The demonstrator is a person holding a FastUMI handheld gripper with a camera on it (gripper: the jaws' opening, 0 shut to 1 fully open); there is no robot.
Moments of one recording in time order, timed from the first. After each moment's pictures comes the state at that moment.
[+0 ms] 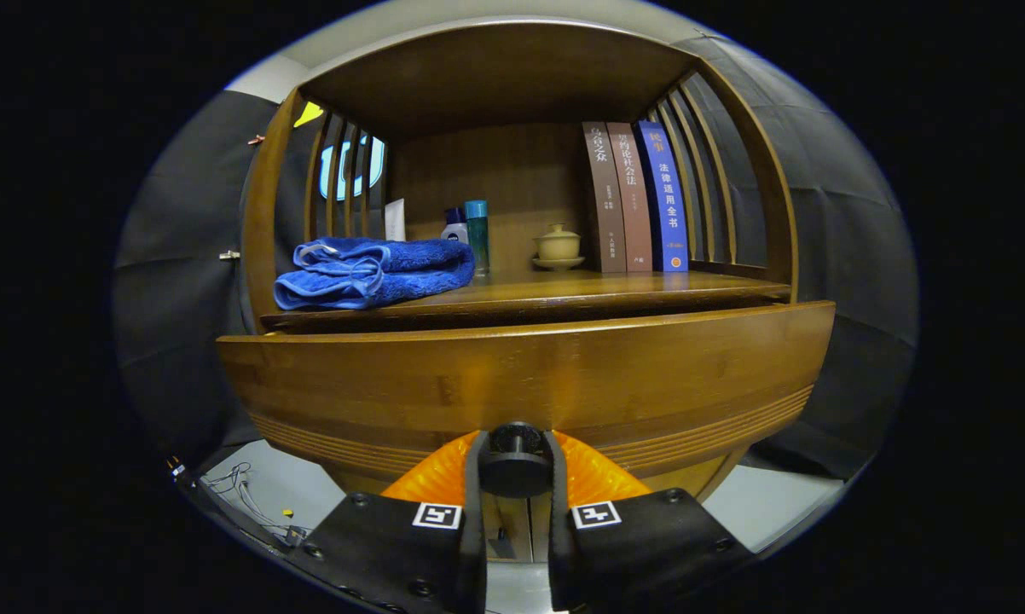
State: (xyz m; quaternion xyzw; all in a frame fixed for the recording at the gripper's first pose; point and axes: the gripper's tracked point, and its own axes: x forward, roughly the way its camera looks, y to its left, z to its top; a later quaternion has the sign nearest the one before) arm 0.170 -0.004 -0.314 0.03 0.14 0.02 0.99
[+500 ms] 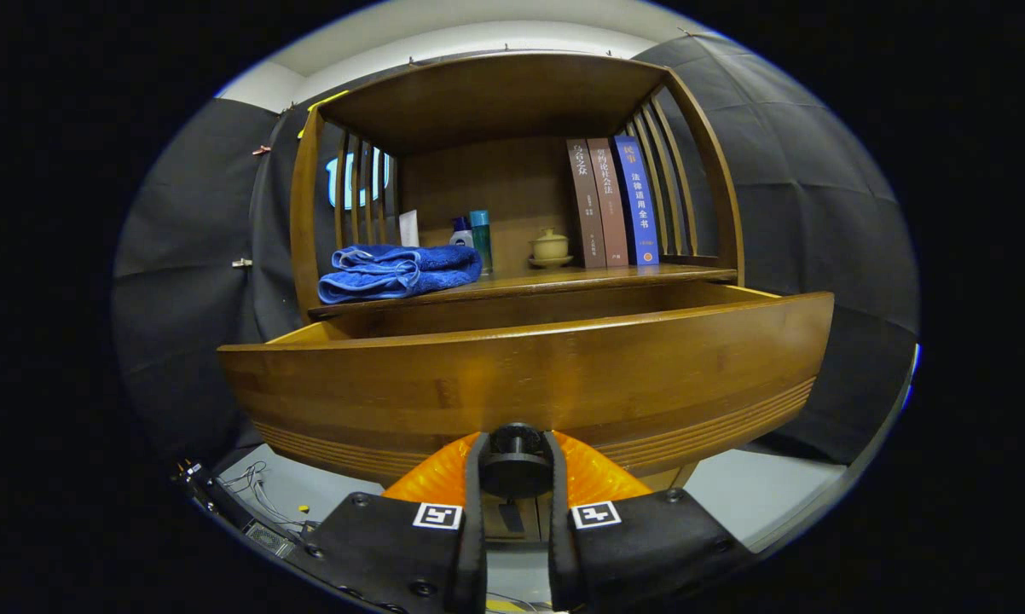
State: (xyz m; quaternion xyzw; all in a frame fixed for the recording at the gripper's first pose) arm 0.089 -0.007 -0.307 0.04 0.14 0.02 0.99
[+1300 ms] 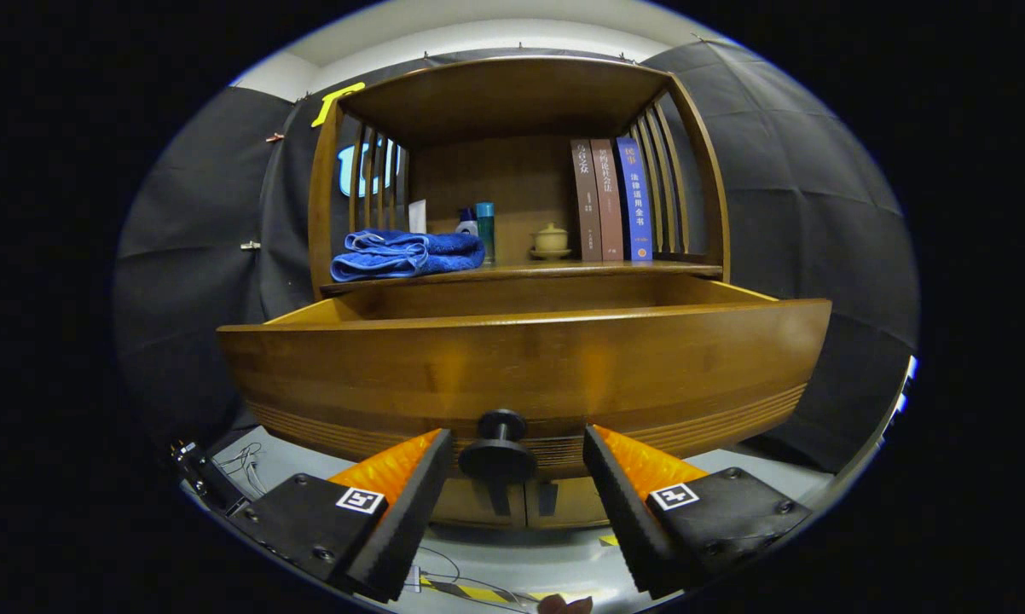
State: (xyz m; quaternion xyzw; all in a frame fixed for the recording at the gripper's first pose) arm 0.057 -0.019 -0.309 0.02 0.14 0.03 0.99
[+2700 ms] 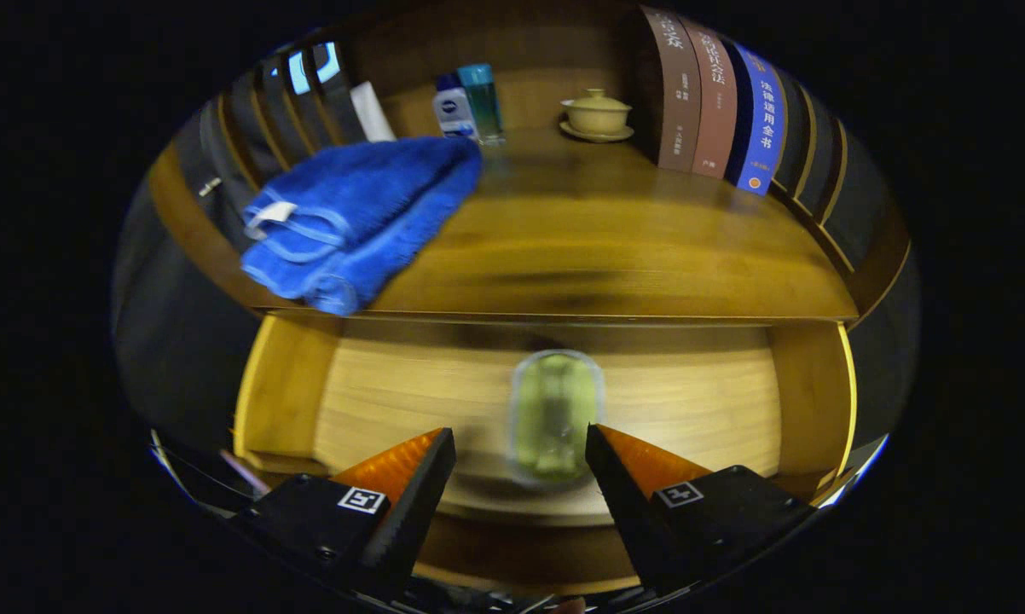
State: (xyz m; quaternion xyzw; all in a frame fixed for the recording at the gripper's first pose) arm 0.199 -0.005 -0.308 0.00 0.51 0.05 0.86
